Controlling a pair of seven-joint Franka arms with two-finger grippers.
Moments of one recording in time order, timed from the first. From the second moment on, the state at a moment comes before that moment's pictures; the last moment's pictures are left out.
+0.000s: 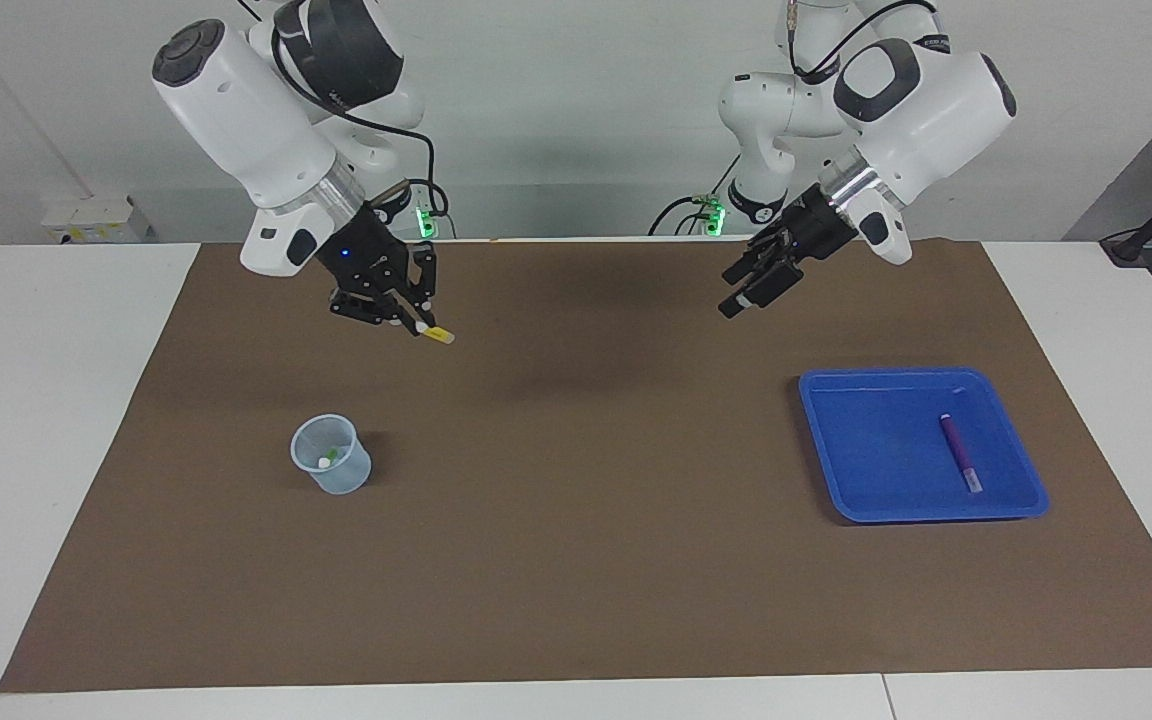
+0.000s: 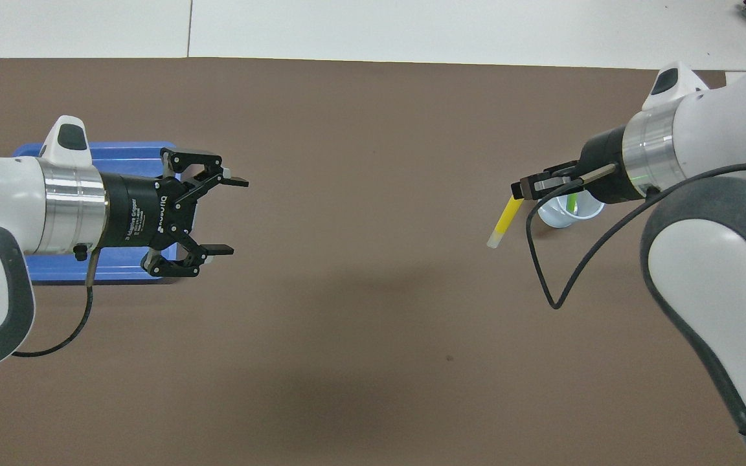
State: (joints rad) left arm -0.20 -0.11 -0.04 -1.95 -0.73 2.01 -1.14; right arm 0.04 0.08 0.17 -1.64 0.38 1.84 -0.08
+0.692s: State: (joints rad) left arm -0.29 -0.10 -0.05 -1.96 -0.75 2.19 -1.47; right arm 0.14 0.08 0.28 -1.63 0.55 2.07 0.60
